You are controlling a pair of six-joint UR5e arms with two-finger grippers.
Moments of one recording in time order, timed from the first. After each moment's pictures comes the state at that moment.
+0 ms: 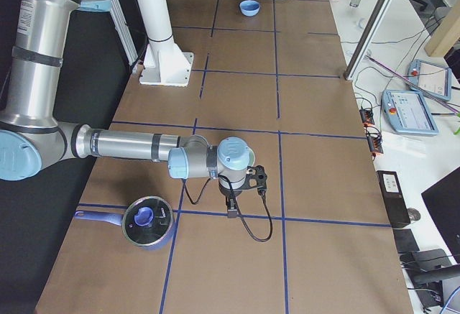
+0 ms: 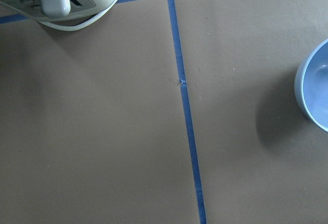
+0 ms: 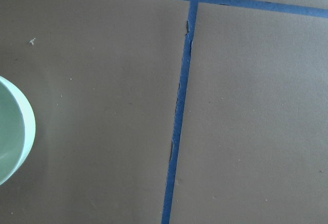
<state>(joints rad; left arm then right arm) -1.56 -1.35 -1.87 -1.43 -2.33 0.19 1.47 -1.81 1.76 -1.44 2.34 0.01</state>
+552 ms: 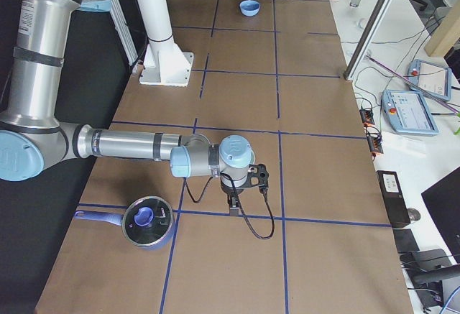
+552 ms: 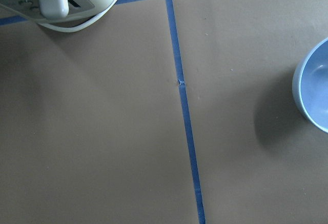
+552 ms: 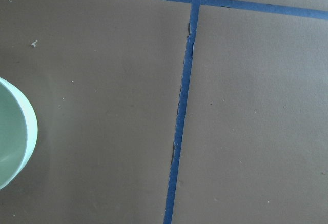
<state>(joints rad) -1.56 -1.36 -1.88 -1.44 -2.32 0.19 1.46 -1.80 1.76 -1.44 2.34 0.03</state>
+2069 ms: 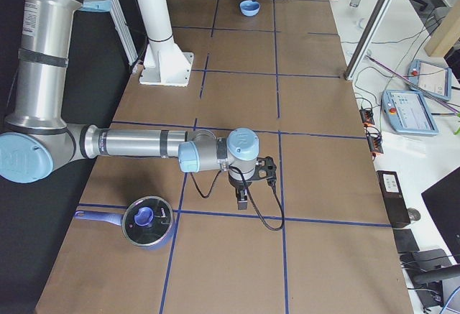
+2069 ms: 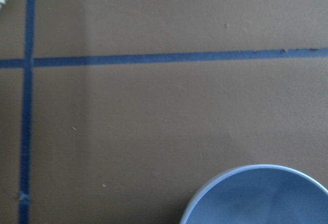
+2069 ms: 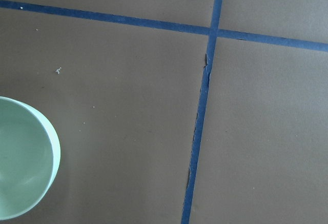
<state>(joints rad) -1.03 -1.46 -1.64 -2.21 -2.17 -0.74 1.46 -1.76 1.76 -1.44 2.35 0.04</state>
